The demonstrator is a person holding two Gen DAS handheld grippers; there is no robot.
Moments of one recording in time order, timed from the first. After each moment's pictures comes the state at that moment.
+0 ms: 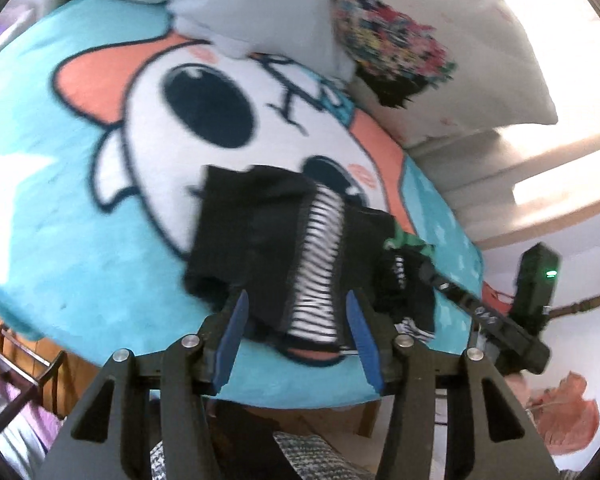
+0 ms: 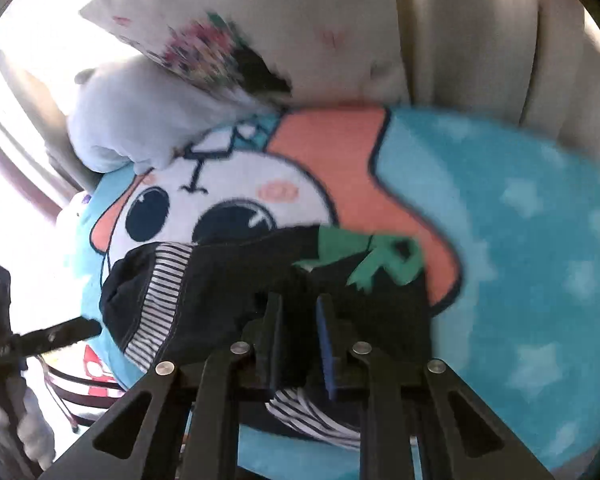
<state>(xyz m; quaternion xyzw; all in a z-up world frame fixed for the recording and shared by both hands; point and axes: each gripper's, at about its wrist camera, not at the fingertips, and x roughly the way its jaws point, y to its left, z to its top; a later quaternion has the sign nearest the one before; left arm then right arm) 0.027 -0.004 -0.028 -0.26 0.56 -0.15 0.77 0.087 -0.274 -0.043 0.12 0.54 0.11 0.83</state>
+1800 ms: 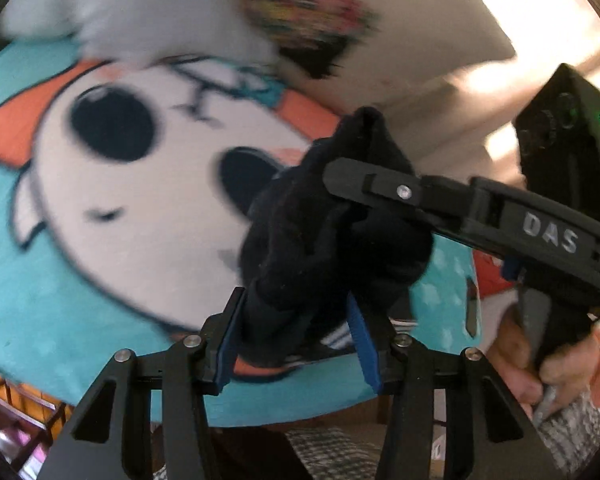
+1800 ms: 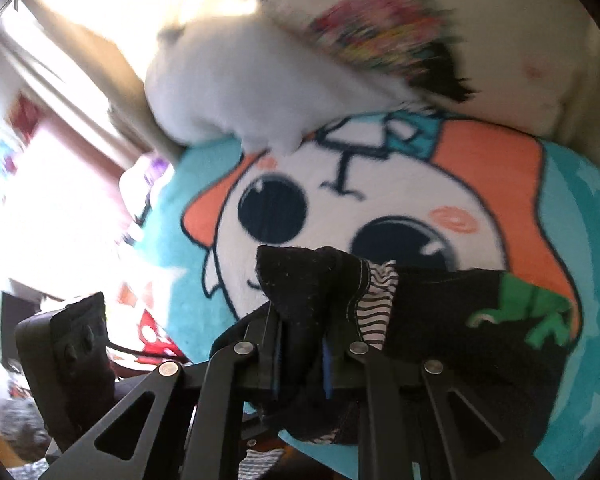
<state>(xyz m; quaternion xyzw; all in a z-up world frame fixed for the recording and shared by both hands) 0.031 -0.087 -0.006 -0.19 0.54 -0.24 0.78 0.099 -0.222 0.020 0.14 0.52 0.24 0.81</state>
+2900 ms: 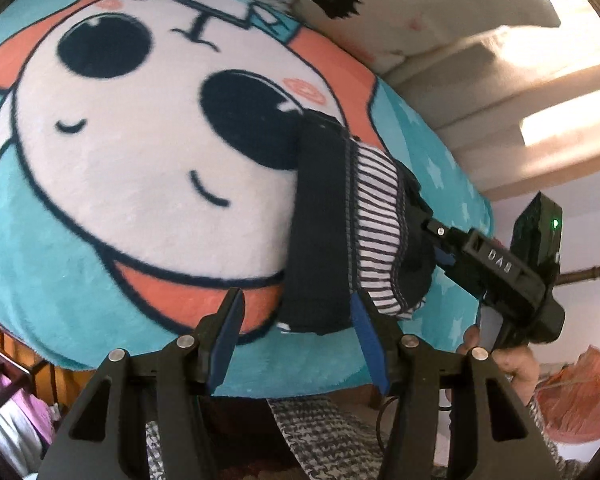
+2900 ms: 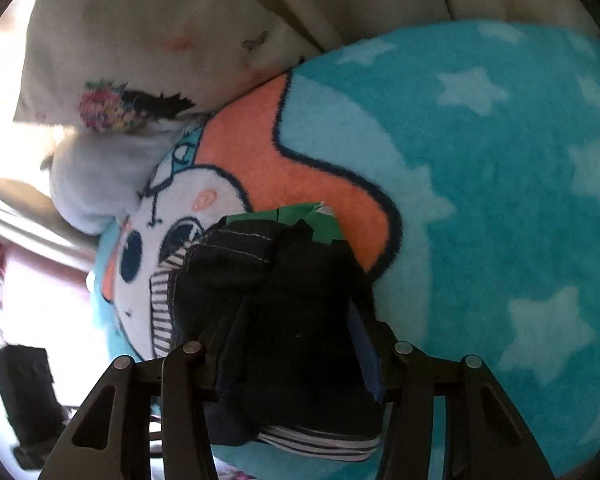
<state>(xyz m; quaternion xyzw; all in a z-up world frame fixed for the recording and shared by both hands) 0.019 -0.117 -0.044 -0.21 0.61 -0.18 0.75 0.081 -0.346 -0.064 0.24 0.53 0.08 0.81</state>
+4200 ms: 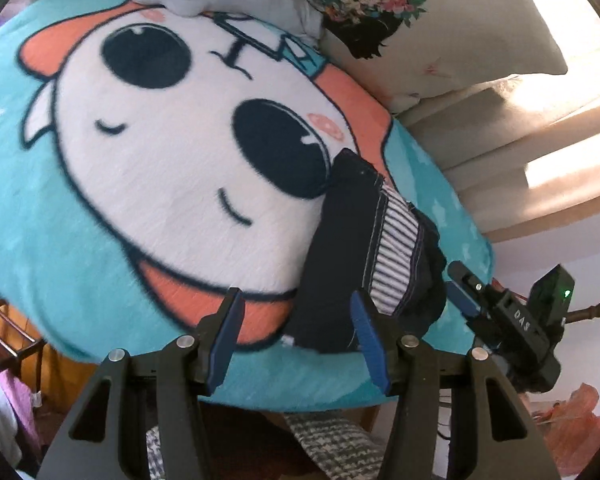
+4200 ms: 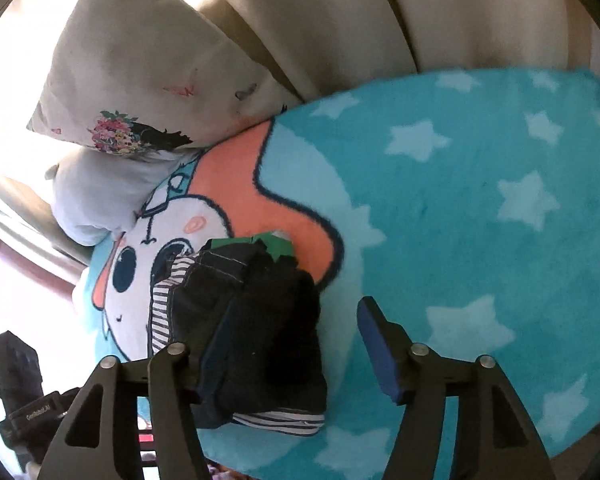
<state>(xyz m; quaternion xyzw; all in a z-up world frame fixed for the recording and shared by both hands) 0.020 -0.105 -0.037 -0.25 0.57 -0.13 0.77 0.046 -0.391 -0.038 0.25 0.48 0.07 0.84</state>
